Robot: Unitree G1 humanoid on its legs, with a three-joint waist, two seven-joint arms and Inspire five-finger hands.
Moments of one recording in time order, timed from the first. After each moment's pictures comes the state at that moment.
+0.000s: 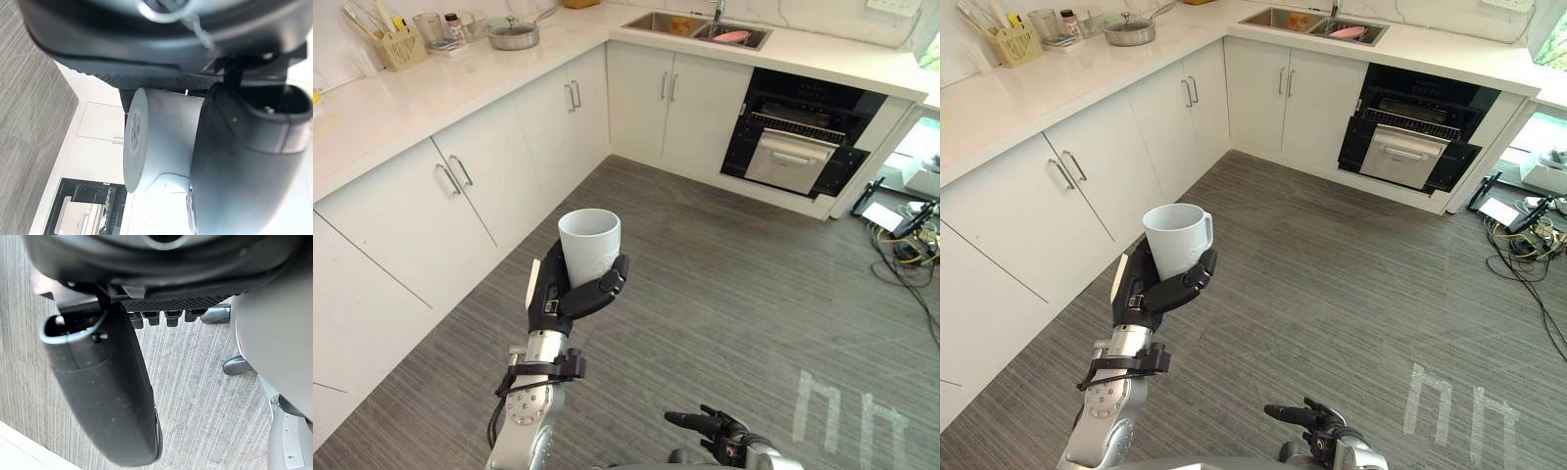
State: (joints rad) left arm 0.21 0.16 -0.23 -0.16 -0.22 -0.31 0.13; right arm 0.03 -0.11 0.01 0.95 0.31 0.21 0.11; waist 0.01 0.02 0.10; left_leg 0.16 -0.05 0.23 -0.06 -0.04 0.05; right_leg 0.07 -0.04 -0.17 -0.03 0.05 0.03
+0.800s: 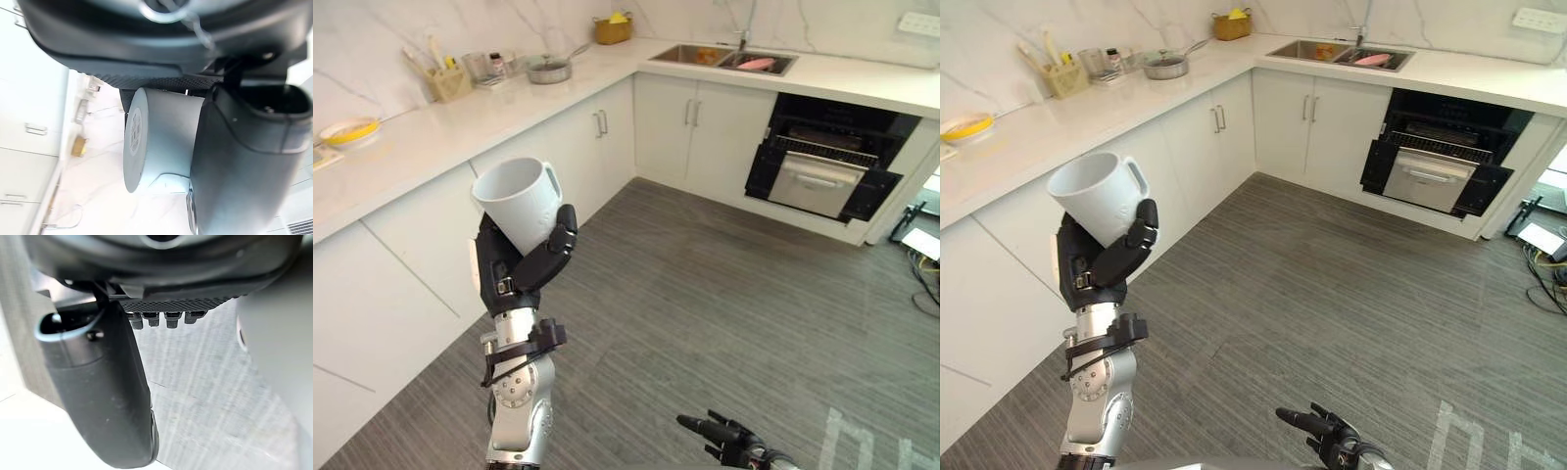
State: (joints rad) left arm 0.13 0.05 -0.07 -0.22 -0.26 -0.46 0.19; right arm 0.09 -0.13 -0.19 0.97 0.24 0.13 0.29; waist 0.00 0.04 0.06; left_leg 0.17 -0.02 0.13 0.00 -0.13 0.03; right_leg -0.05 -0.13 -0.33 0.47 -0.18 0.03
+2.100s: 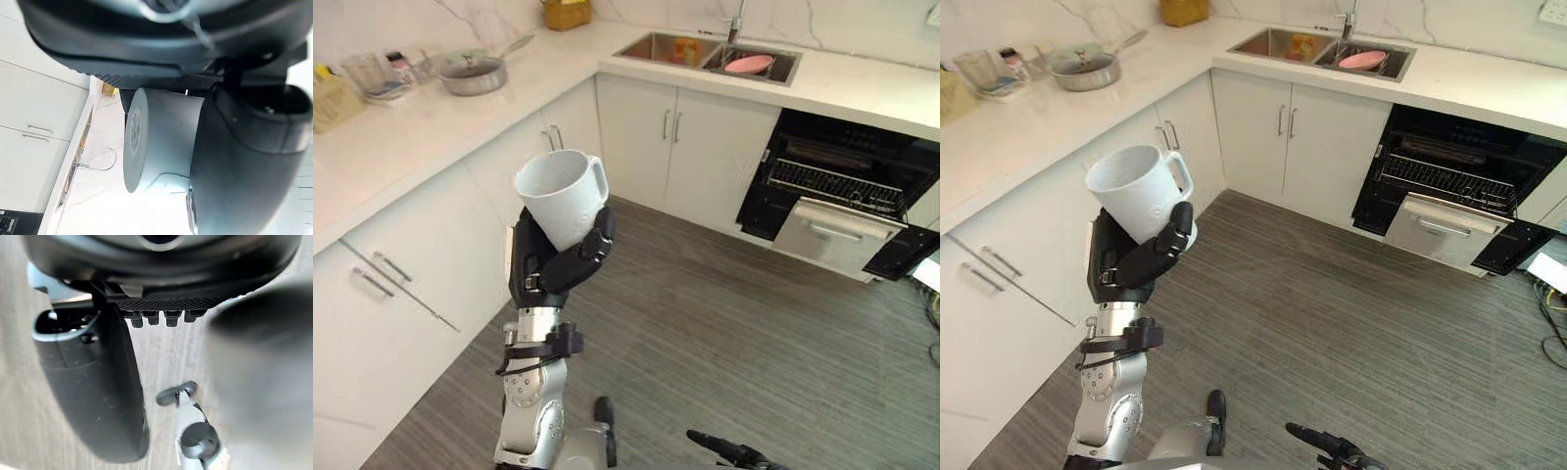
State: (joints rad) left arm 0.12 0.09 -0.16 -0.25 -0.29 -0.41 0.06; right arm 0.09 -0.13 -0.19 1.10 0.20 0.25 0.21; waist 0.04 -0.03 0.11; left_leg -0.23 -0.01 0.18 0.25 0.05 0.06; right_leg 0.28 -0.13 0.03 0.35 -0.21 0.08
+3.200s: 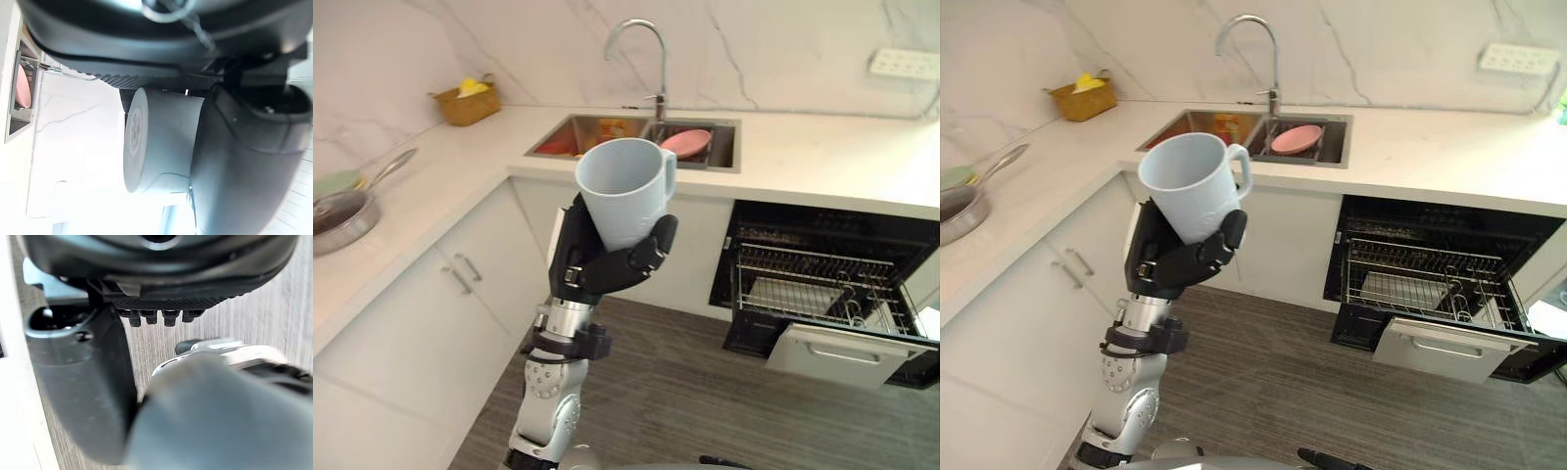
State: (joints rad) left arm 0.06 0.06 -0.27 -0.26 -0.36 -0.42 -0.07; right arm 0.10 -0.18 -0.21 1.06 0.14 0.36 0.20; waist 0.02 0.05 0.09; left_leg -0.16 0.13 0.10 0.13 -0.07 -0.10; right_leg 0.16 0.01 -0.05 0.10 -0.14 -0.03
